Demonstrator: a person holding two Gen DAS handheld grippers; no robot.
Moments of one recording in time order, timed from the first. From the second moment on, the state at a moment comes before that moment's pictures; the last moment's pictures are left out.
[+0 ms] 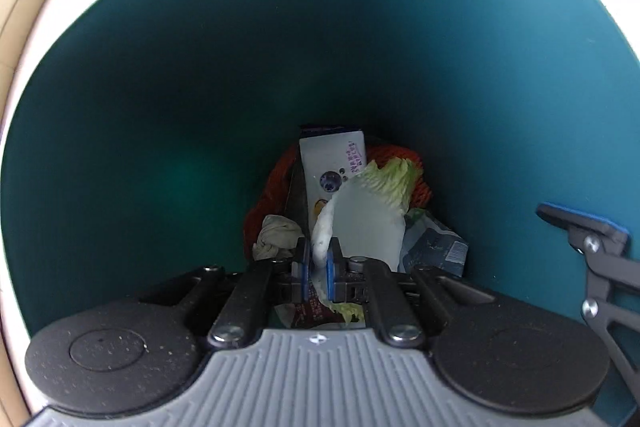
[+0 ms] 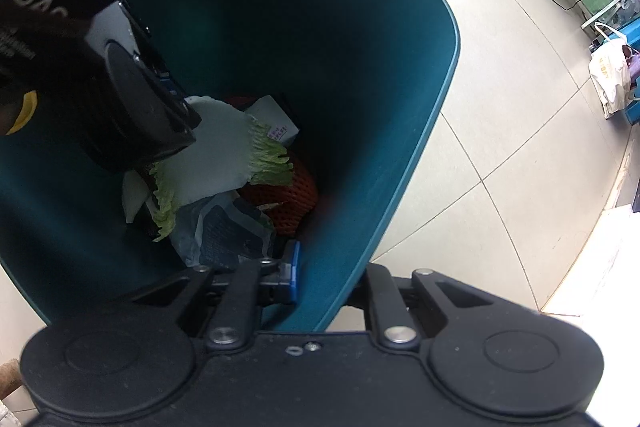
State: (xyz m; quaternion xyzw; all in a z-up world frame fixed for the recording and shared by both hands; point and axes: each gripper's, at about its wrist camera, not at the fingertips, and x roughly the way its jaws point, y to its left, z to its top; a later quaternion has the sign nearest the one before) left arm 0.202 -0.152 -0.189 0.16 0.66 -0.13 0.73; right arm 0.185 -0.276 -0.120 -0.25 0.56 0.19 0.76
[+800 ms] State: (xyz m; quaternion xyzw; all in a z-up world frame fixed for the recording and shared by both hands) left arm 0.202 -0.136 -0.175 0.16 0.68 -0.14 0.71; right arm 0.182 -0.279 -0.107 -0.22 0.57 0.19 0.77
